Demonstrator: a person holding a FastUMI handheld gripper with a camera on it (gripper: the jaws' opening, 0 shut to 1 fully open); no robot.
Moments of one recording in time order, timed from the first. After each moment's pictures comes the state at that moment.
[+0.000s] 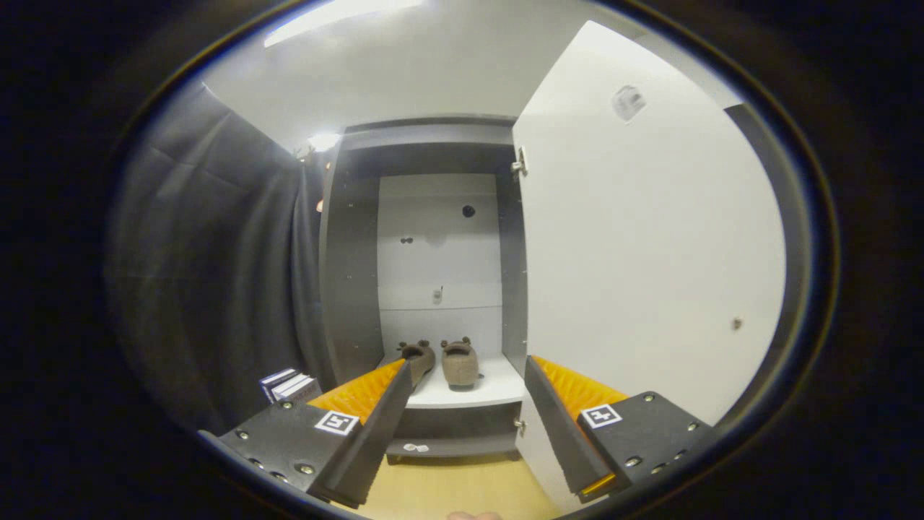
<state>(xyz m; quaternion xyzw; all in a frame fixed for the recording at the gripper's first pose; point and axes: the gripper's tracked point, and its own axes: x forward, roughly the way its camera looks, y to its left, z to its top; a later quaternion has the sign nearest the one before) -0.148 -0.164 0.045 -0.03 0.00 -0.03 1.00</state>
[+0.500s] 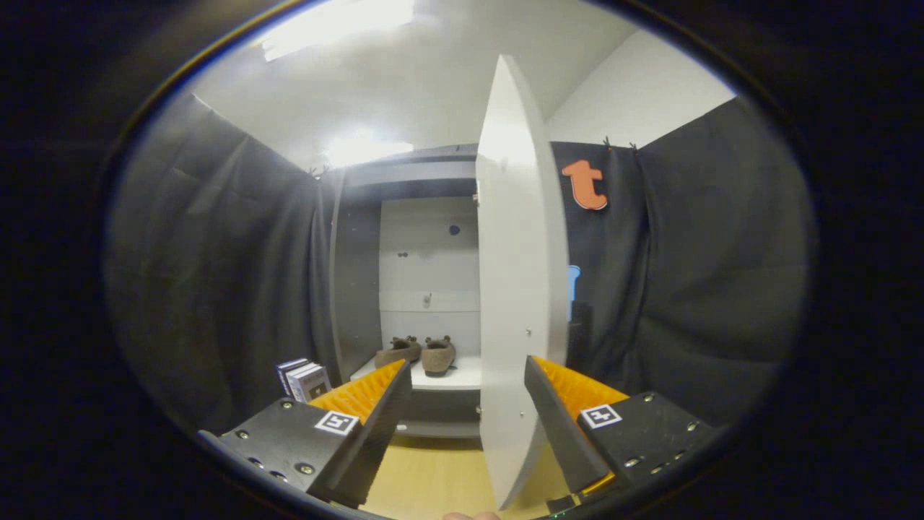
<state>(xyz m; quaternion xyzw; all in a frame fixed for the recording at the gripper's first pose) -0.268 -0.254 0.085 -0.03 -0.02 0.01 1.00</state>
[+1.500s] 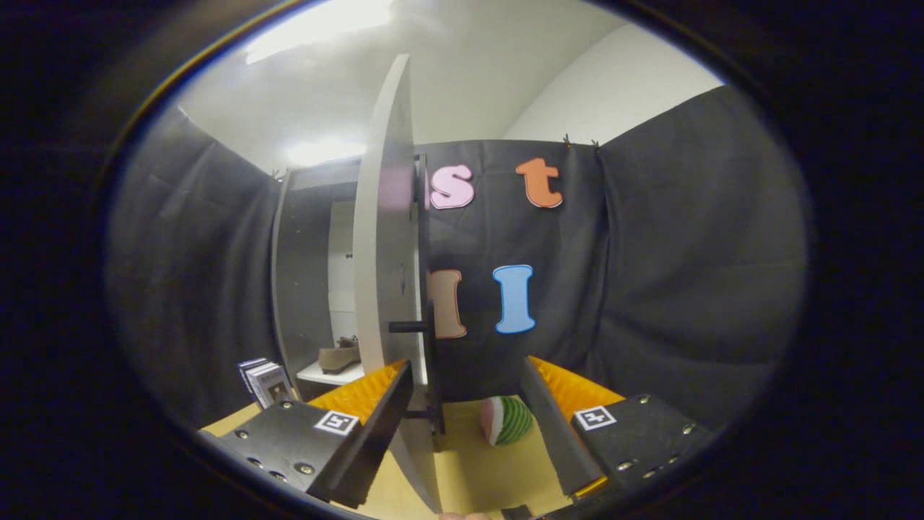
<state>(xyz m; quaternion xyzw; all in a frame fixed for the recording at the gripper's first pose) -0.245 -0.353 0.074 -0.02 -0.02 -0.04 1.00</state>
